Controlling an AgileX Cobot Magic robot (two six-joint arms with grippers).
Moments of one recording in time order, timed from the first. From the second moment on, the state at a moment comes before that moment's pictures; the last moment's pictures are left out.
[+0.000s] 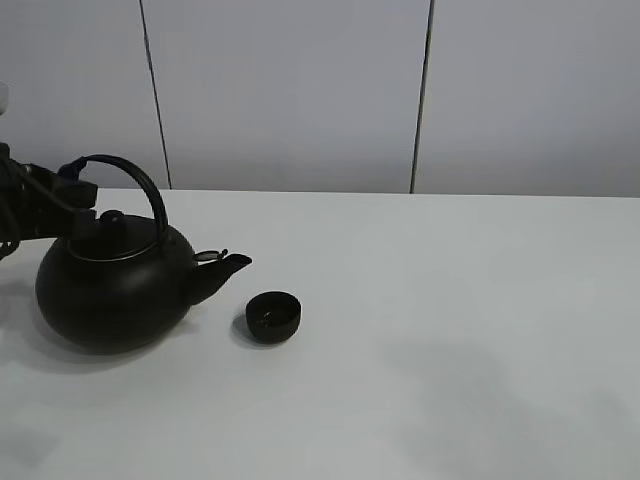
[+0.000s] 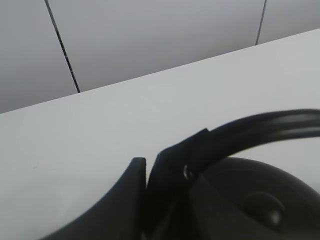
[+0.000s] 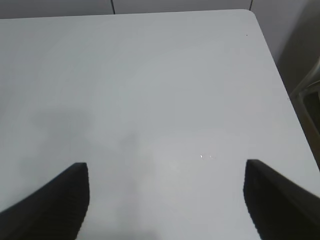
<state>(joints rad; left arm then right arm) -0.16 1.78 -0.53 0.30 -0.86 -0.01 -0.12 -0.02 -0.47 0.02 1.08 -0.07</state>
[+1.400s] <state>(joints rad) -0.21 1.78 -0.71 0.37 -0.60 0.06 -0.12 -0.02 -0.47 0.02 1.08 -0.07</state>
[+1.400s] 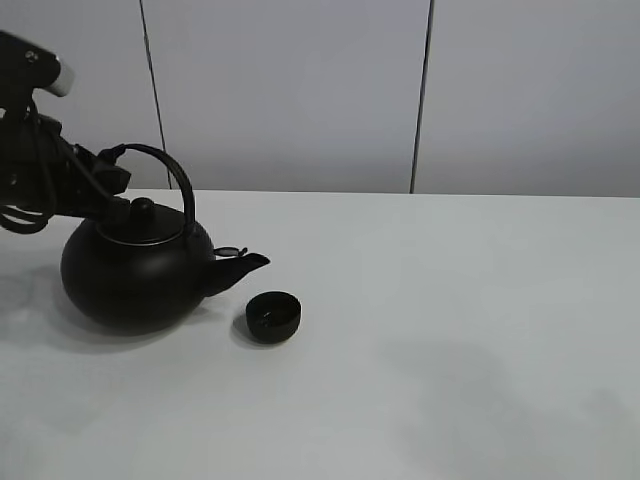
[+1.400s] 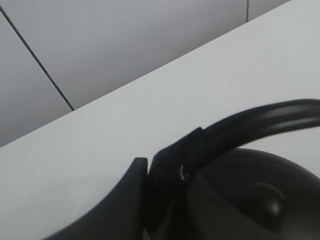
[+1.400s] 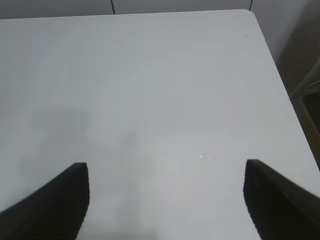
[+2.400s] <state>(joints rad) -0.21 1.78 -0.74 0.49 -0.57 0.06 -0.12 -0.02 -0.47 0.02 1.08 -0.07</state>
